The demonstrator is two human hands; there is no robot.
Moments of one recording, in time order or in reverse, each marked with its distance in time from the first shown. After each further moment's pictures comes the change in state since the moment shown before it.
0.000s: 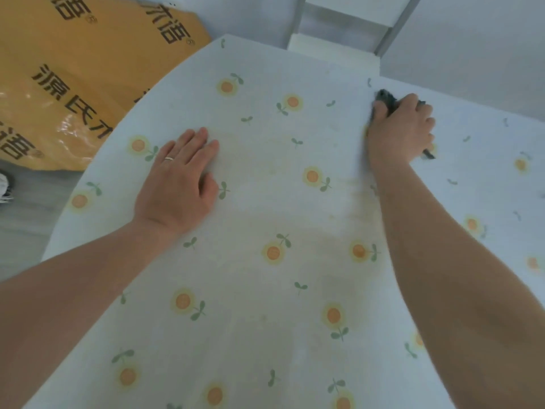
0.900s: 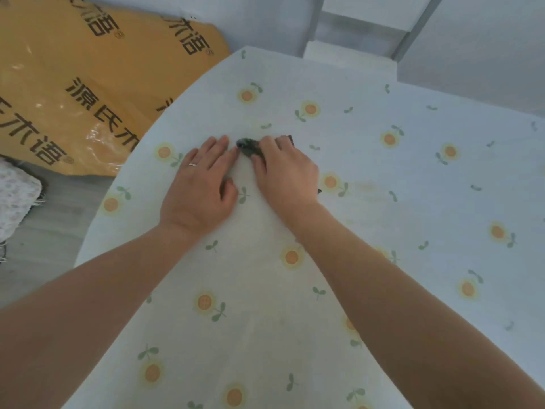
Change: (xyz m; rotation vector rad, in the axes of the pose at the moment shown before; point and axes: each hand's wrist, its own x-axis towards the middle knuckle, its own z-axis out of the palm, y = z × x) left_hand 0.001 0.001 0.001 -0.020 -0.013 -0.011; right_hand -0.184 -0.089 -0.010 0.208 -0.222 -0.790
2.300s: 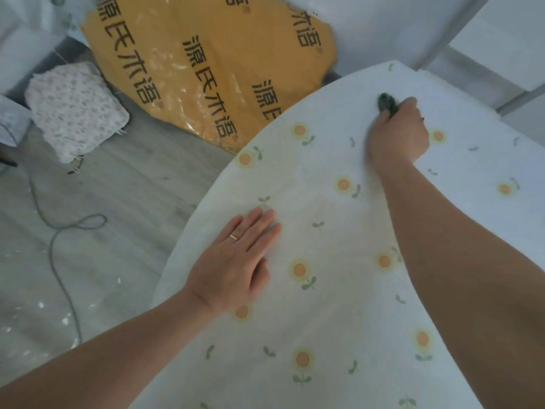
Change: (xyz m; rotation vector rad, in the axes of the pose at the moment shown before) left_hand -0.210 -0.032 -0.025 0.019 -0.072 -0.018; right_hand 0.089 -0.044 0.015 -0.054 0.115 0.373
